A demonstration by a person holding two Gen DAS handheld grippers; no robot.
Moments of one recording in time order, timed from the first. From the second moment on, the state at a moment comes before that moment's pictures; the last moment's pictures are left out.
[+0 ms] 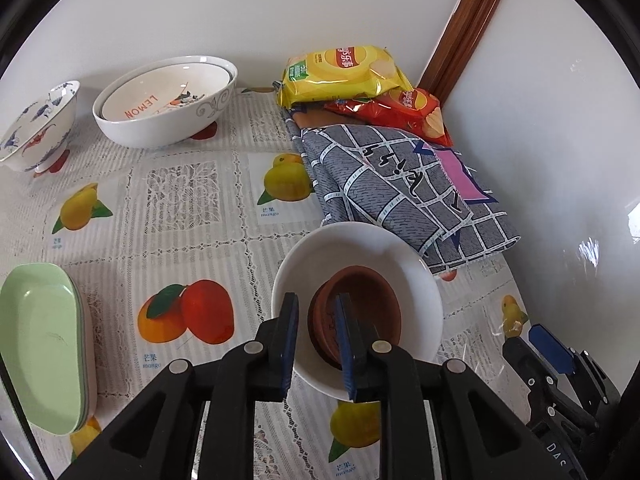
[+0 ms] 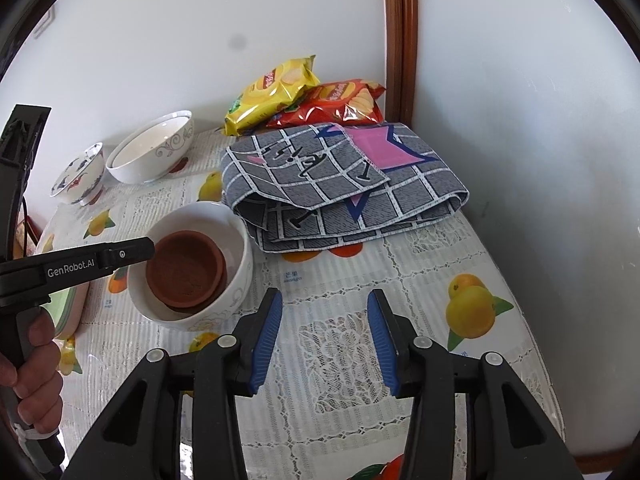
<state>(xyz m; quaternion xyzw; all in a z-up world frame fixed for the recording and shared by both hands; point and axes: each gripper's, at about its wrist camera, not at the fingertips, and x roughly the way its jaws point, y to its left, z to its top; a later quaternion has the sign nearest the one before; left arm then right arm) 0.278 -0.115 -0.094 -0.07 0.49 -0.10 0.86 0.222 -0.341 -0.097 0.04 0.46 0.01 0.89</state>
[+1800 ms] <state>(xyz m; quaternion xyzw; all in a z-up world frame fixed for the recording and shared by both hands) 0.313 -0.104 -0.146 -0.04 0.55 -0.07 0.83 0.303 -0.295 -0.159 0.05 0.55 0.06 0.83</state>
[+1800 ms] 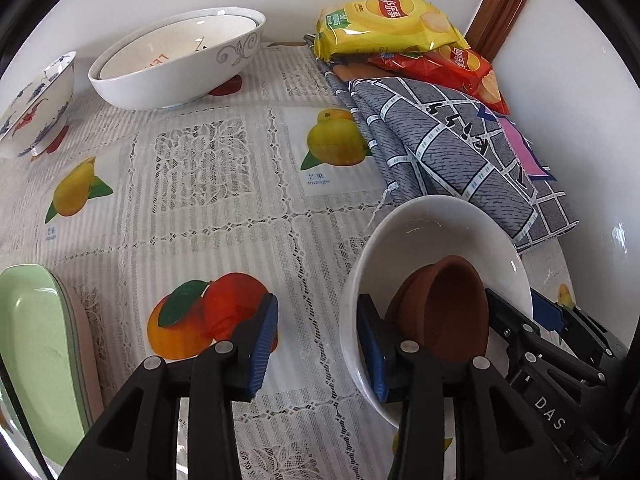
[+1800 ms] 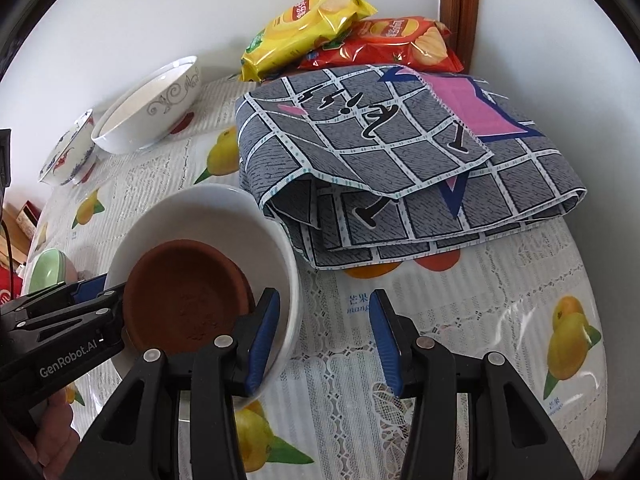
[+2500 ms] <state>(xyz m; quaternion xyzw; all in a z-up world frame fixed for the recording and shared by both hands) 0.313 -0.103 -0.146 -0.06 0.54 -0.07 0.84 0.307 -0.302 -0.162 0.07 0.54 0.04 0.84</state>
